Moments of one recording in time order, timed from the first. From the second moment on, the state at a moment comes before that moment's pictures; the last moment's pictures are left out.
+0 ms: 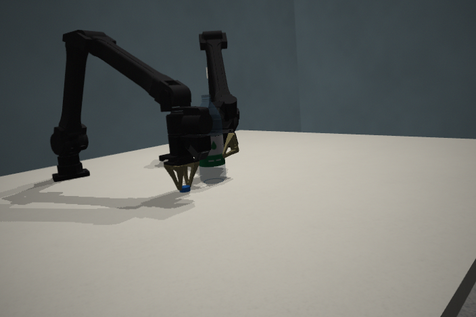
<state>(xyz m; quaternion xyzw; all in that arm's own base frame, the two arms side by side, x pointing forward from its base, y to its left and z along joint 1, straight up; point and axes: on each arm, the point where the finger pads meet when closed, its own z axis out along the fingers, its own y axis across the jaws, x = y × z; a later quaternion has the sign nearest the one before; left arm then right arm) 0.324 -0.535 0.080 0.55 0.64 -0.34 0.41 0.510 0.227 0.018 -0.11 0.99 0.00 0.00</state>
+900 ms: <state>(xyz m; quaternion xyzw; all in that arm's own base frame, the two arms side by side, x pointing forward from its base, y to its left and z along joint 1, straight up) 0.324 -0.535 0.080 0.55 0.64 -0.34 0.41 0.510 0.227 0.018 -0.11 0.99 0.00 0.00</state>
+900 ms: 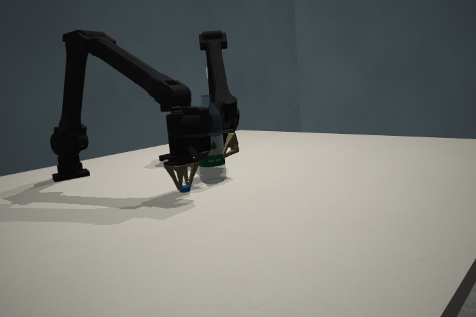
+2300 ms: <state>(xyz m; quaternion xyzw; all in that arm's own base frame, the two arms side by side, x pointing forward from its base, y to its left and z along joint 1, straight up) 0.324 -0.535 0.079 0.55 0.64 -0.34 0.41 0.510 0.227 0.018 -0.11 0.99 0.00 0.00</state>
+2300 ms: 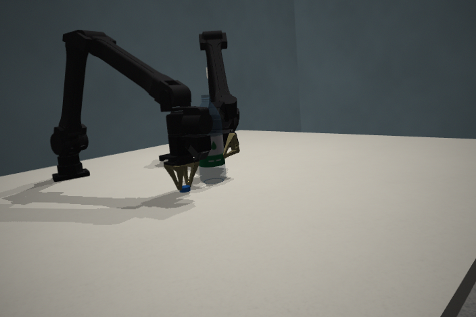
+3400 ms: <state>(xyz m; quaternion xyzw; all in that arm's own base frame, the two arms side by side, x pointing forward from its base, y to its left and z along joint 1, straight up) 0.321 -0.504 0.136 0.55 0.63 -0.35 0.43 0.513 0.228 0.087 -0.11 0.99 0.00 0.01</state>
